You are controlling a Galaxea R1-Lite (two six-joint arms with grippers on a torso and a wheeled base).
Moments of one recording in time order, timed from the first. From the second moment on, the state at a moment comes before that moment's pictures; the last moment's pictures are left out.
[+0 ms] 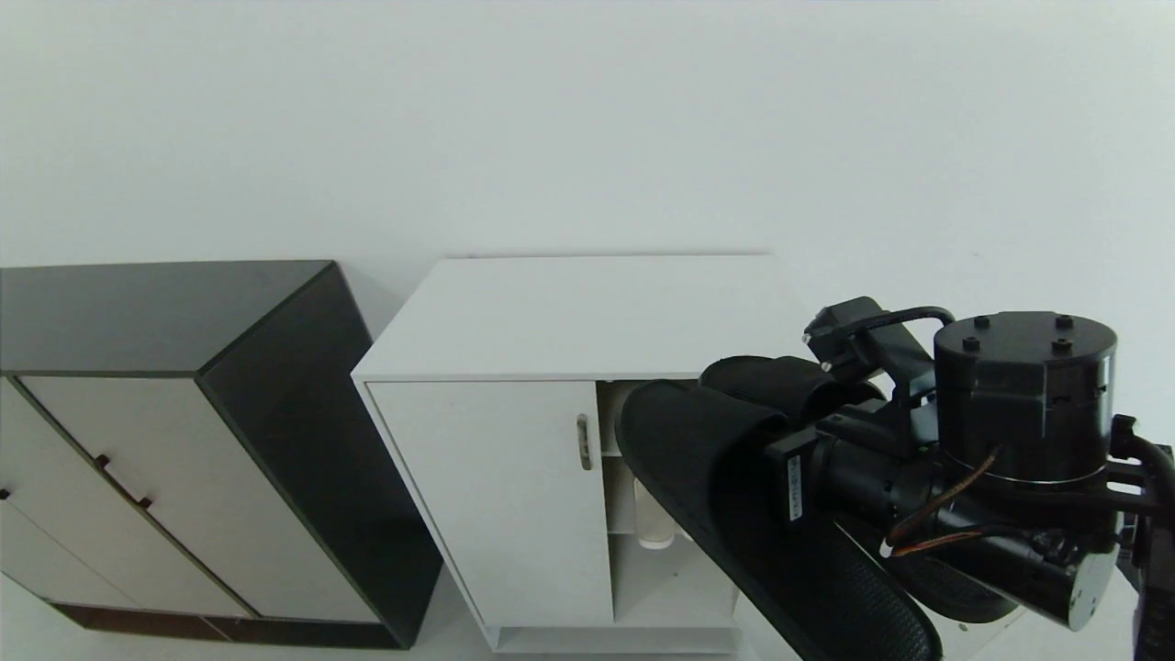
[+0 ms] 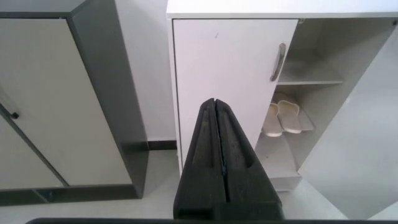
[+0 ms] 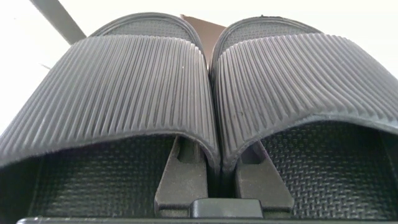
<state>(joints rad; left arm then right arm) 0.00 0.00 0.00 0.00 -0.02 -0.01 0.83 1.57 -0.78 -0.52 -0.30 0.13</state>
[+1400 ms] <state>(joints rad) 0.00 0.00 0.00 0.00 -0.02 -0.01 0.83 1.57 -0.77 -0.52 -0.30 0.13</state>
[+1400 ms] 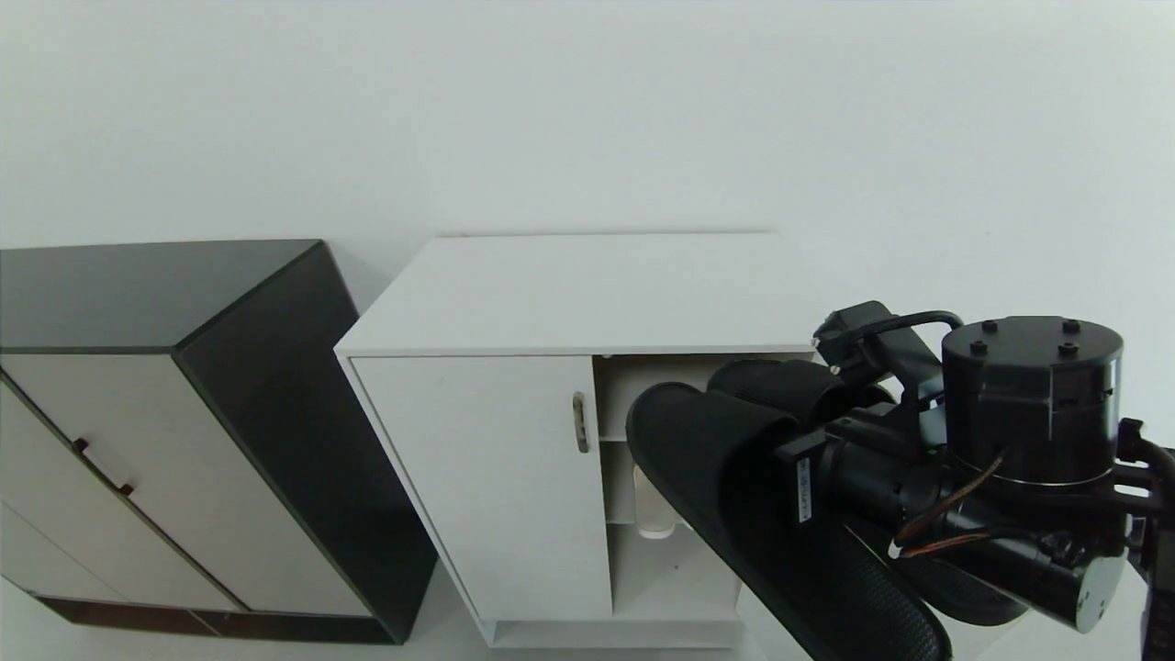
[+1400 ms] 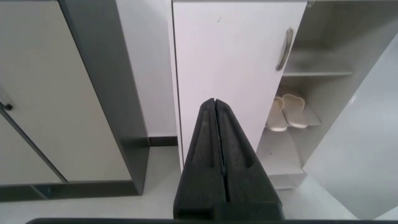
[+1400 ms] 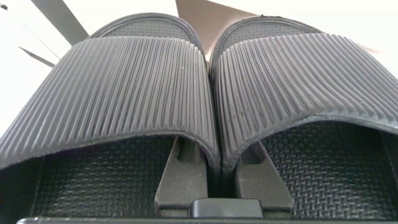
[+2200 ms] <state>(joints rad) 0.00 0.00 0.00 0.00 -0.02 -0.01 0.83 1.57 -0.76 -0.52 -0.30 0.13</state>
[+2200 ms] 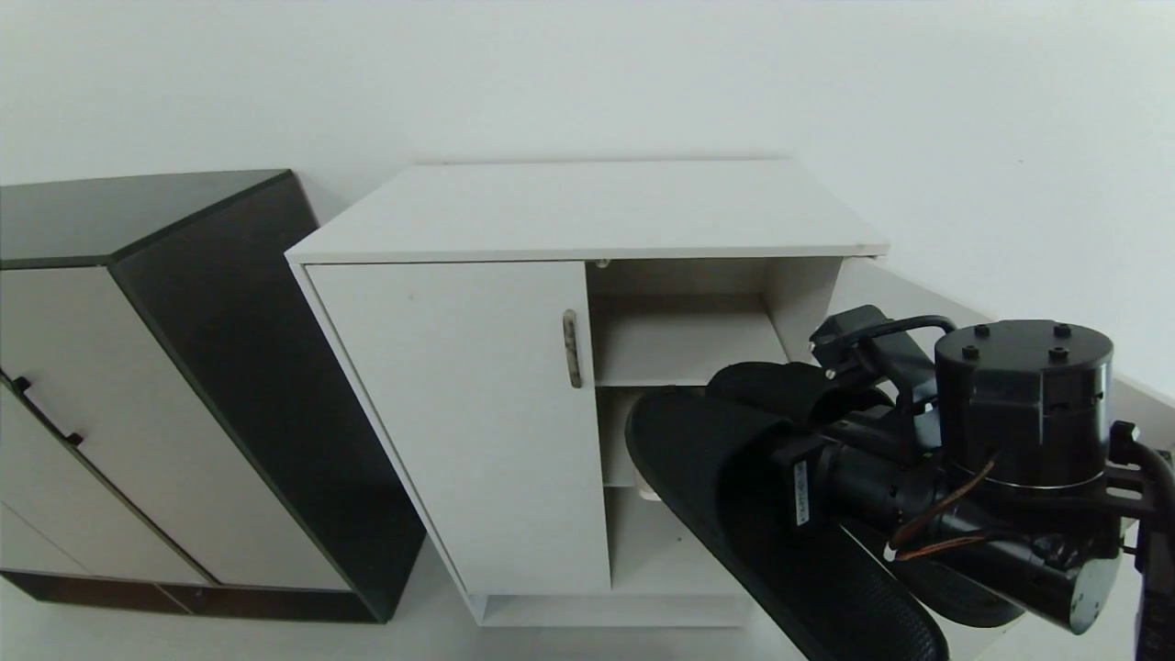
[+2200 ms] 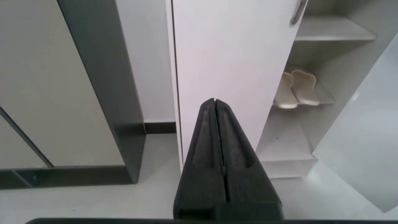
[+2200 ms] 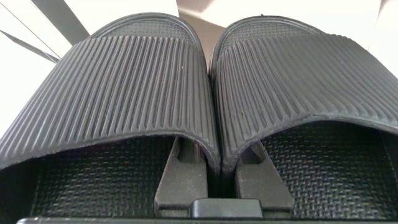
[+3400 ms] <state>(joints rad) 0.00 0.00 0.00 0.00 -0.02 -0.02 0.83 1.62 -0.74 -0.58 -0.31 0.12</state>
